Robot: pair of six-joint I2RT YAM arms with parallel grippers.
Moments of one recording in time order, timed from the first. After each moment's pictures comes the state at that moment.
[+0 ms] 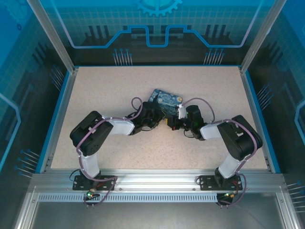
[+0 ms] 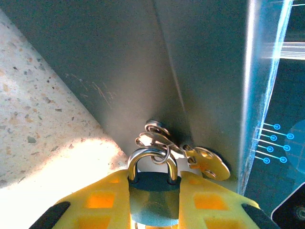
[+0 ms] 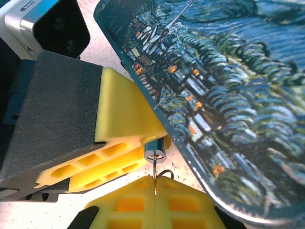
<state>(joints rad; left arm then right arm) -0.65 1.86 0.89 0.36 0.15 -1.45 0.43 1.70 0.57 0.56 -0.51 0.46</state>
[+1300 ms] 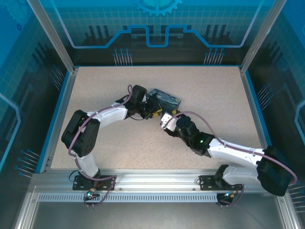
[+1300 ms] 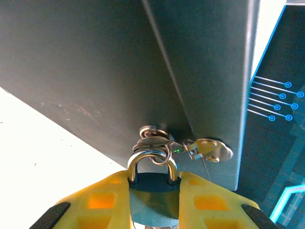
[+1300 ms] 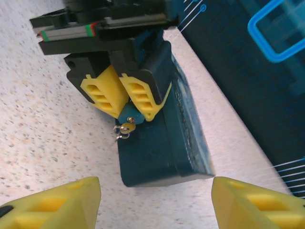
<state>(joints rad) -0.49 1.78 1.14 -0.16 0.49 -1.23 0.89 1.18 0.58 0.14 0.44 -0.56</state>
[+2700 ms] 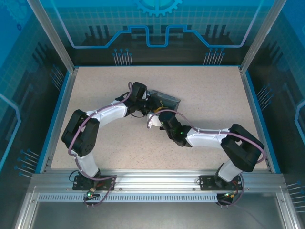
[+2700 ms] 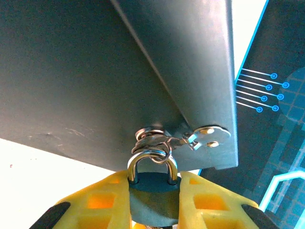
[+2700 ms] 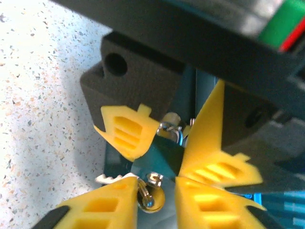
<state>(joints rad) -0.49 1.79 1.19 -0.16 0.52 -1.22 0.88 1.59 0.77 0.30 0.58 -0.98</state>
